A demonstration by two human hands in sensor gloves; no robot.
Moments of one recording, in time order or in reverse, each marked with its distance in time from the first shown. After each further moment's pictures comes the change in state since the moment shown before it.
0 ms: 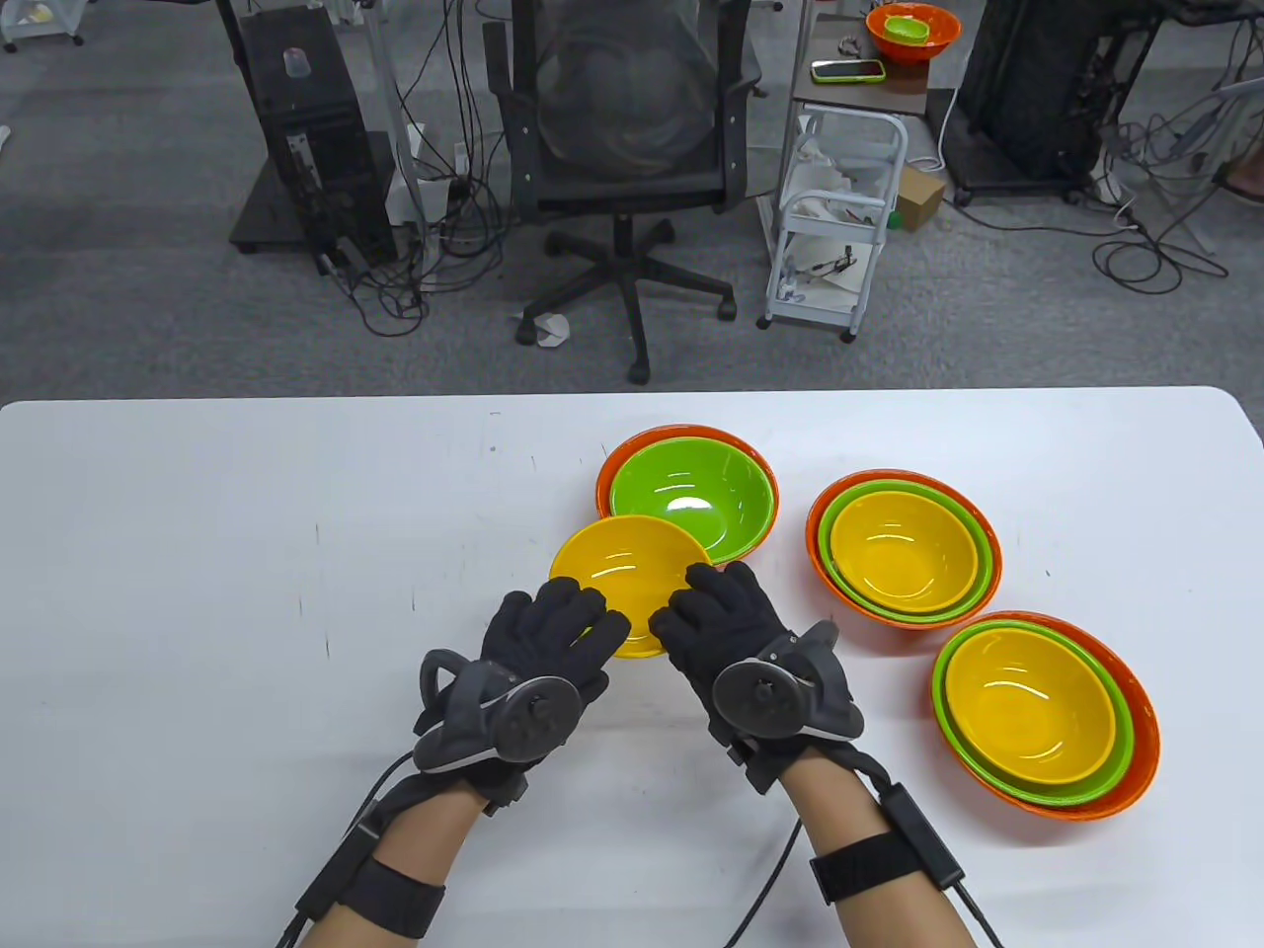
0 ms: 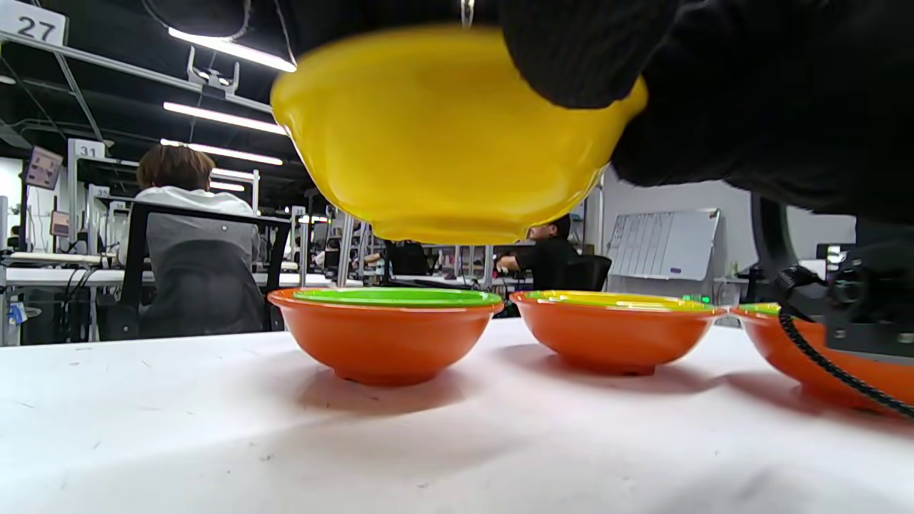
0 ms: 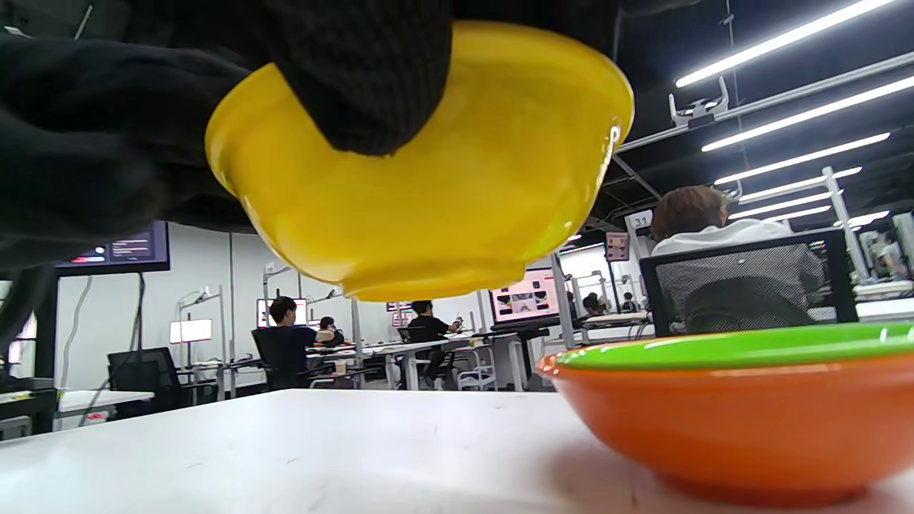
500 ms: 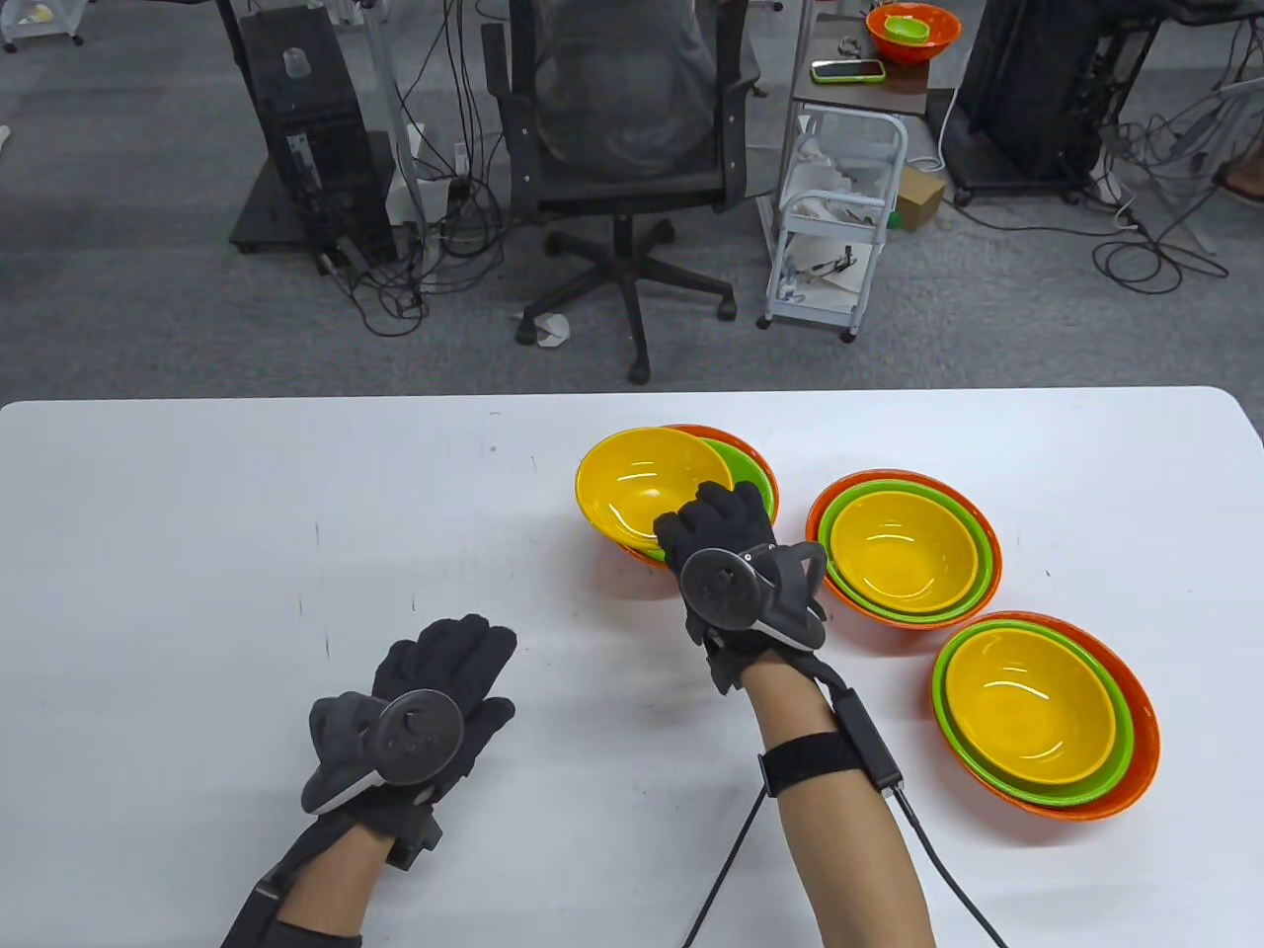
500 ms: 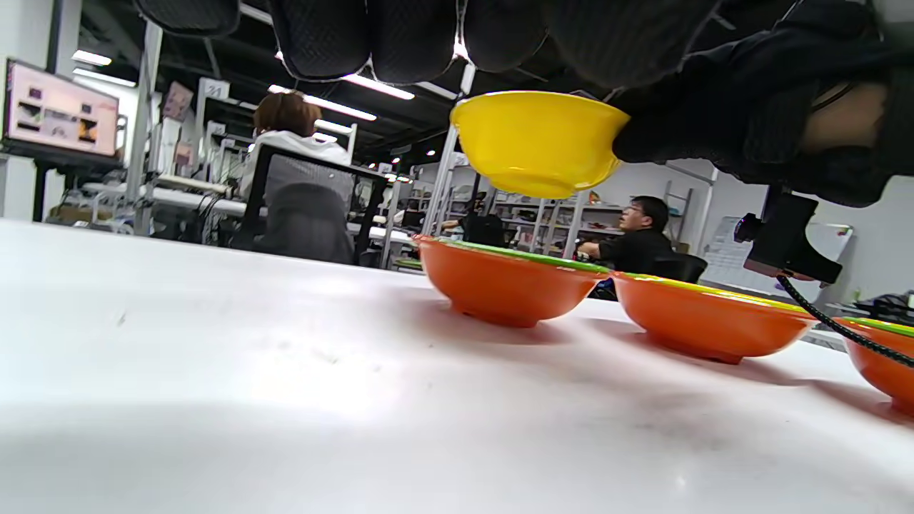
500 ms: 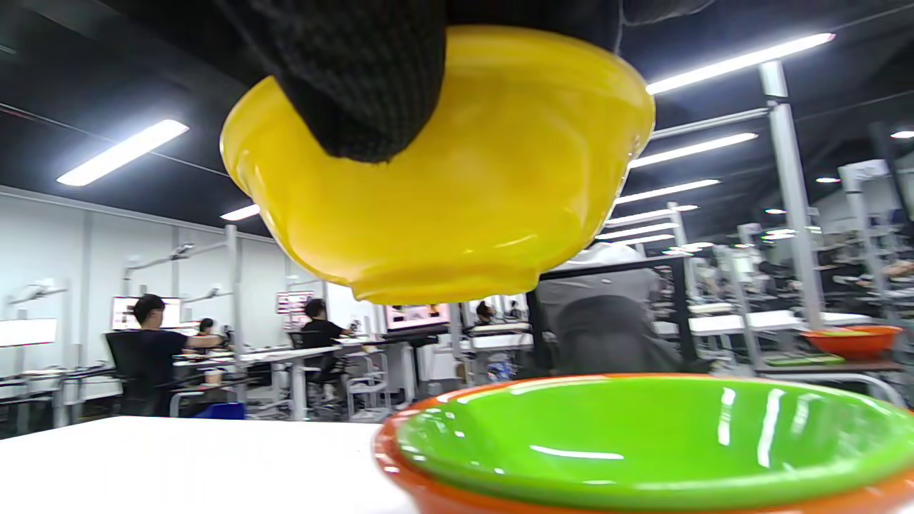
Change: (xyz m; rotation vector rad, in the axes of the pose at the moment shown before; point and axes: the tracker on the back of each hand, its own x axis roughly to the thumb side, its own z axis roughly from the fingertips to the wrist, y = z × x) left_hand -0.065 -0.007 0.061 -0.105 0.218 0.128; right_hand -0.041 0.014 -0.069 -0.018 0.253 0.124
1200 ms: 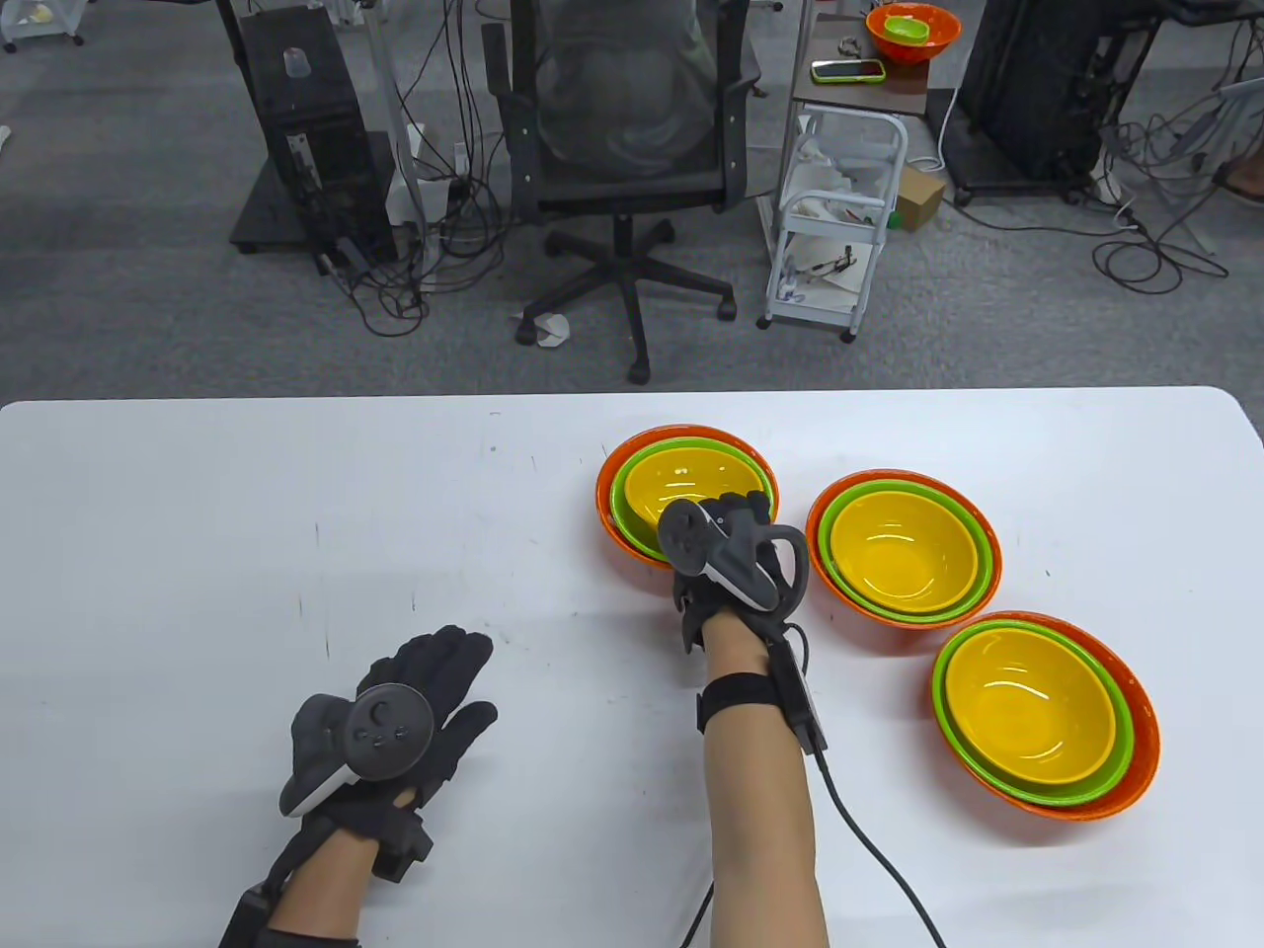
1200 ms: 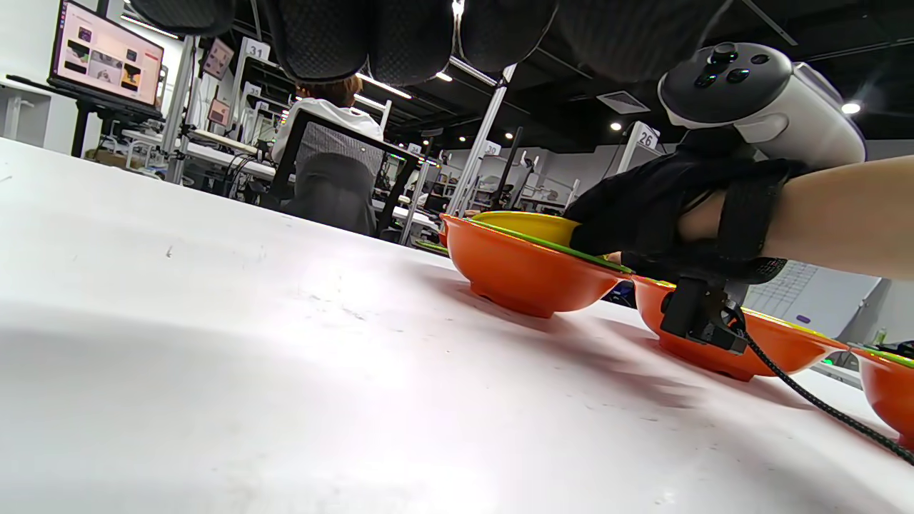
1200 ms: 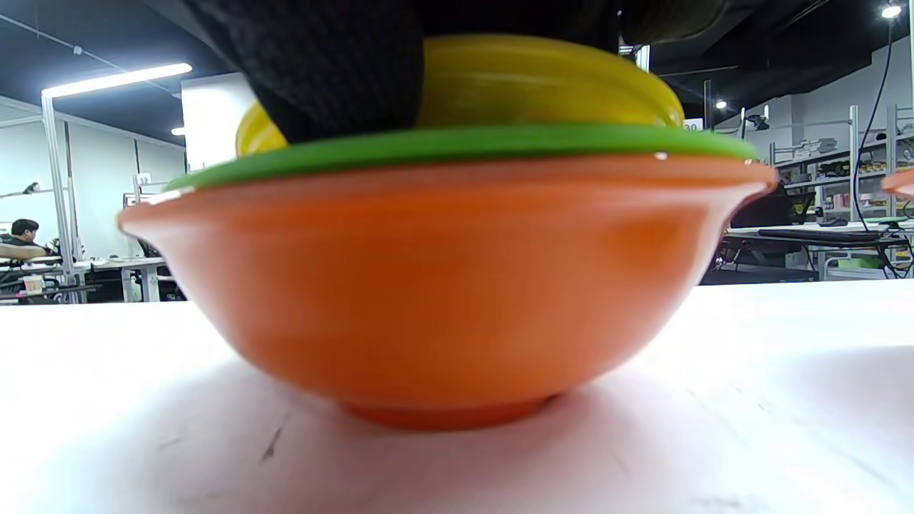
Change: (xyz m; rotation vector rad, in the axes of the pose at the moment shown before) left_hand -0.017 -0.006 0.005 -0.018 0.048 0.092; right_hand -0.023 0.072 -0.025 0.174 0.234 0.172
